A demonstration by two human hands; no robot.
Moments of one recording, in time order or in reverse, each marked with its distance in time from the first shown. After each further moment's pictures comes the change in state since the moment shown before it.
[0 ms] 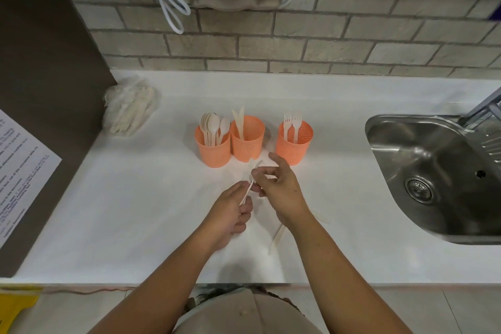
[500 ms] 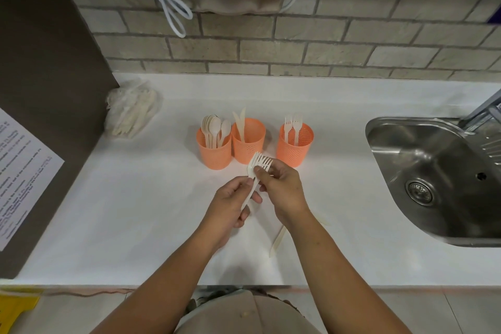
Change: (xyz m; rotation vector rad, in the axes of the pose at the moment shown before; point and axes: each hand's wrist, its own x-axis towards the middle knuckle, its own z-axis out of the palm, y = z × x) left_hand -0.008 0.008 0.000 0.049 0.058 0.188; right_hand 0.003 -0.005 0.004 0.058 0.060 -0.059
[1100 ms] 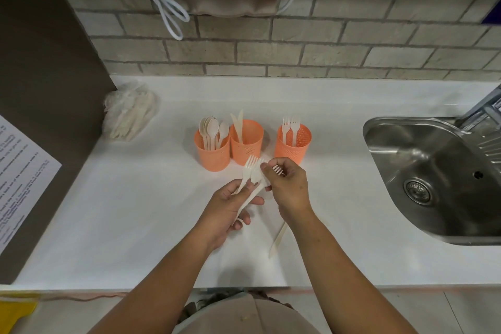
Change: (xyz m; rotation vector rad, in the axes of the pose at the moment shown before) left_hand -0.001 0.006 -0.004 -0.004 -0.063 -0.096; right_hand 0.009 0.005 -0.007 -0.021 0.181 -0.074
